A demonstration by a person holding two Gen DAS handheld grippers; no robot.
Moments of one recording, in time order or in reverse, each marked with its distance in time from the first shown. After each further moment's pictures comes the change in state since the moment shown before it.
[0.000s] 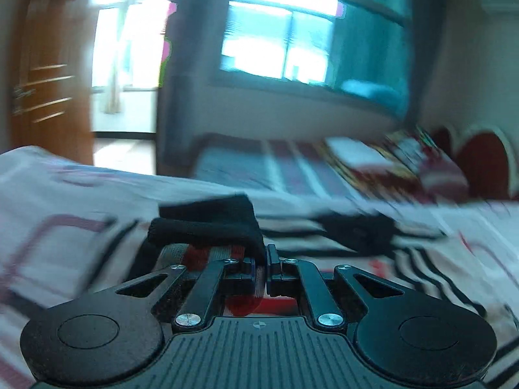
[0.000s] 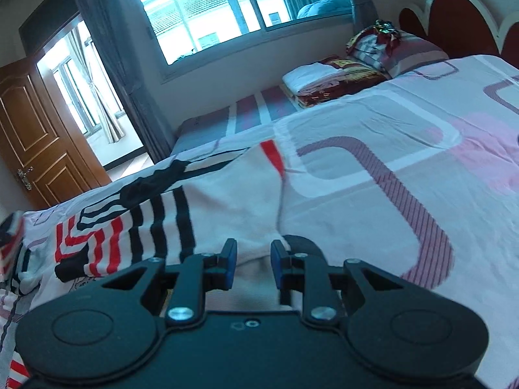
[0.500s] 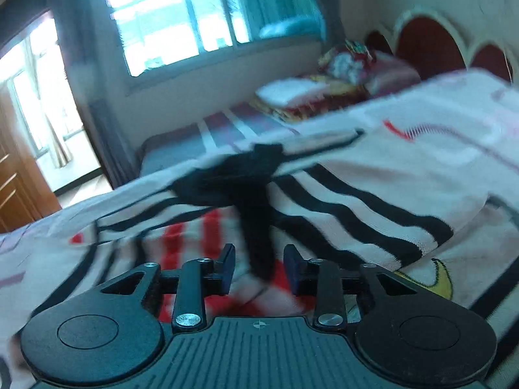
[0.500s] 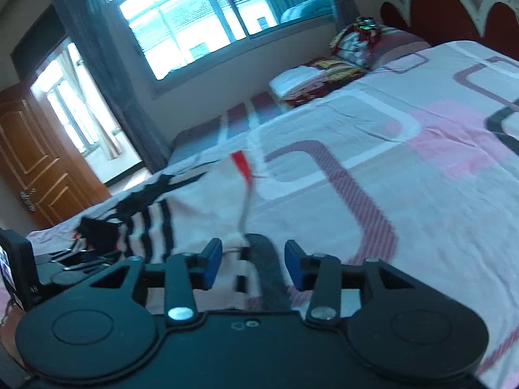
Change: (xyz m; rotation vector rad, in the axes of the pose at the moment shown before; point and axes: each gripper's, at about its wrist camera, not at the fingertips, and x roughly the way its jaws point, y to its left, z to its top) left arm -0.006 -0.158 -0.037 0.382 0.080 -0.017; right arm -0.022 -0.026 0.003 0.058 -0.009 0.072
